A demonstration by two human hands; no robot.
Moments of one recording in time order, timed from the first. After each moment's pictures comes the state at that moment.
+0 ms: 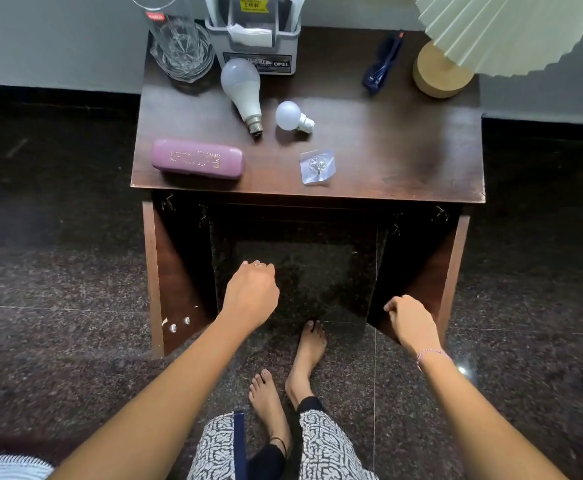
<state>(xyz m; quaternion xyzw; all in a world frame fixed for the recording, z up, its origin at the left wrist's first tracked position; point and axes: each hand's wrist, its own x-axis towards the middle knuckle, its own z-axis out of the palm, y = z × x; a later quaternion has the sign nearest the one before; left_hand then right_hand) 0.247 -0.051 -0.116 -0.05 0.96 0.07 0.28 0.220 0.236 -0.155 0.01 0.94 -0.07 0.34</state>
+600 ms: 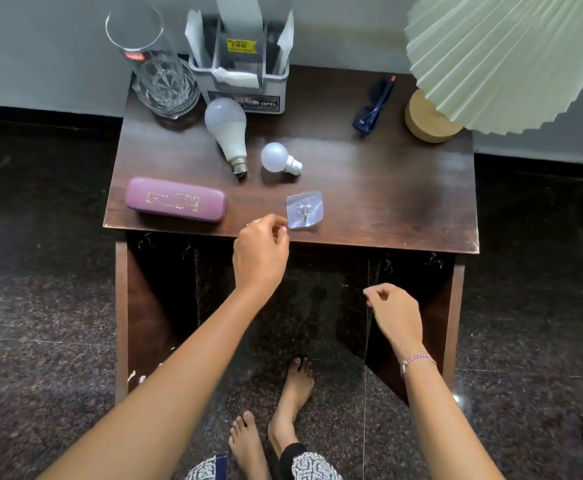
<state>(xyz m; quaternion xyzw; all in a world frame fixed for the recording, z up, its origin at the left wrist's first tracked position) 0.120 -0.035 -0.086 -0.28 0.90 0.34 0.00 0.131 0.182 -0.121 0.16 0.91 -0.28 0.27</state>
